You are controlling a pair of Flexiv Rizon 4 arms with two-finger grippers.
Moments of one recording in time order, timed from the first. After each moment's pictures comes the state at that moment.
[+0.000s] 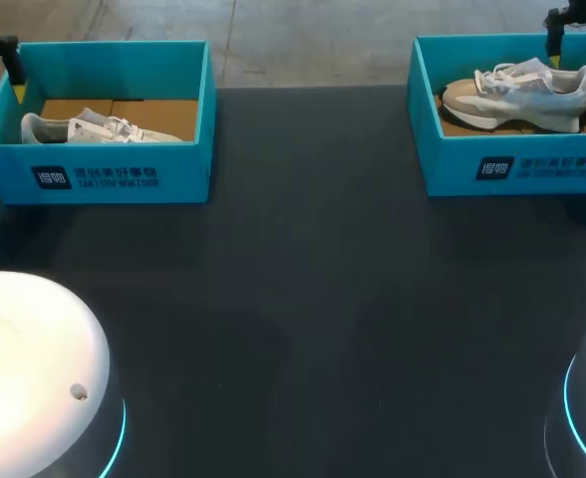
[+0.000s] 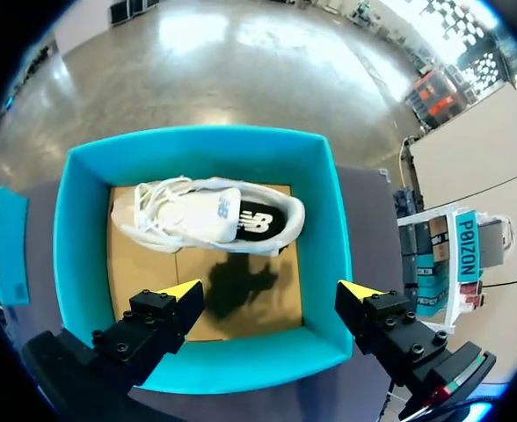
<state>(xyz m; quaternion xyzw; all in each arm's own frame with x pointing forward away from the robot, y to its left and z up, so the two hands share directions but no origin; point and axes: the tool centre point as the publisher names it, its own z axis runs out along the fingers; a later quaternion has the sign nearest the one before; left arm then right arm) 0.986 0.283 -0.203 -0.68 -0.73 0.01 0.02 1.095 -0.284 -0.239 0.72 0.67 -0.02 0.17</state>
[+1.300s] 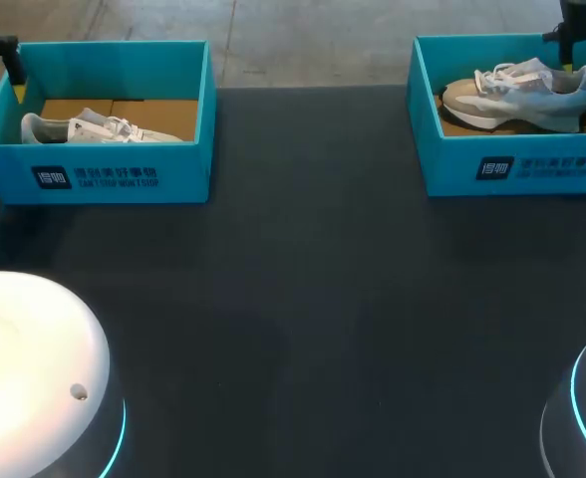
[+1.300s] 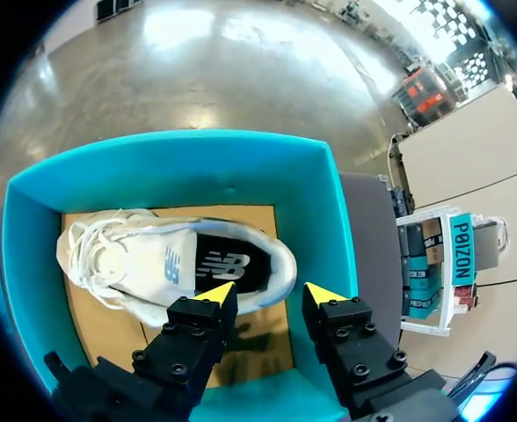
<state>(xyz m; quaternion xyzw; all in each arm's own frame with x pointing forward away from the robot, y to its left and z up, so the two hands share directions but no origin) 0.986 0.283 -0.203 -0.68 -0.73 0.01 0.02 1.151 -0.324 -0.299 0.73 0.65 -0.06 0.19</state>
